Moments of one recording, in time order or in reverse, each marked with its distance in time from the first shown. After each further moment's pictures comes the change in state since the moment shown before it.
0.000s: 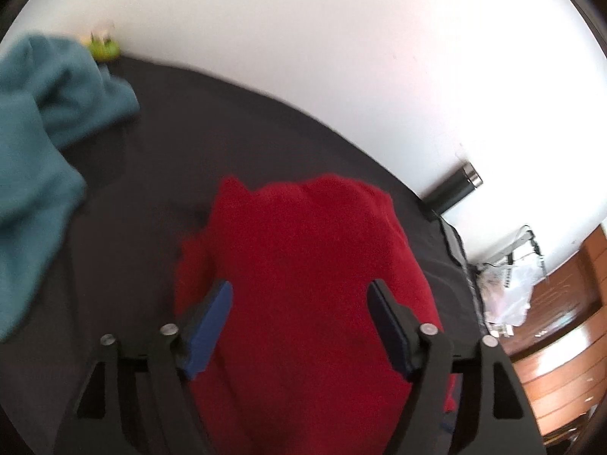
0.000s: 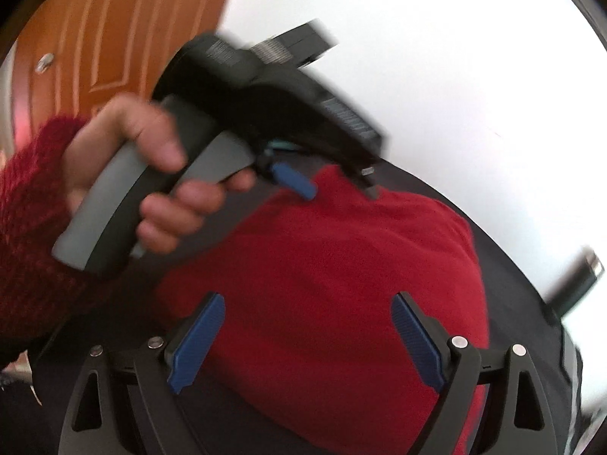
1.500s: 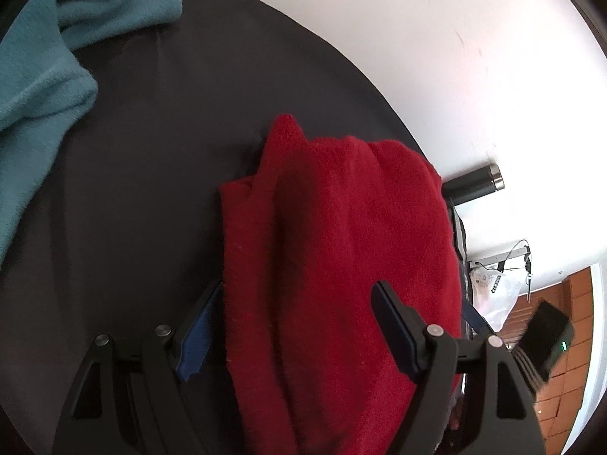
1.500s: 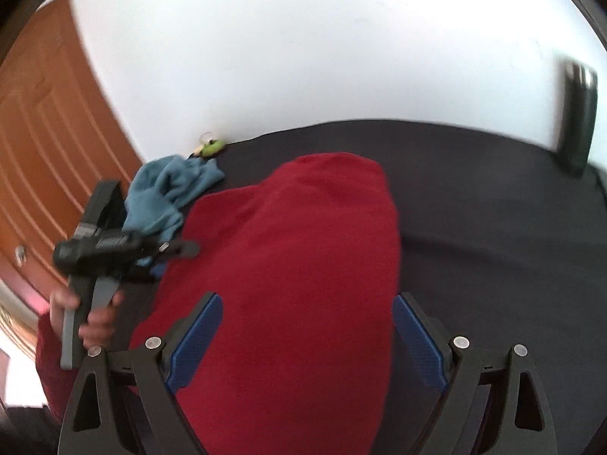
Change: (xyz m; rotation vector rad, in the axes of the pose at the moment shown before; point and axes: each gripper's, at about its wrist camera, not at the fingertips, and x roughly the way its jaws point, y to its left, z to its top) left arm 0.044 0.045 -0.009 -0.214 0.242 -0.051; right arm 0.024 -0.179 -0.030 0.707 0.075 0.202
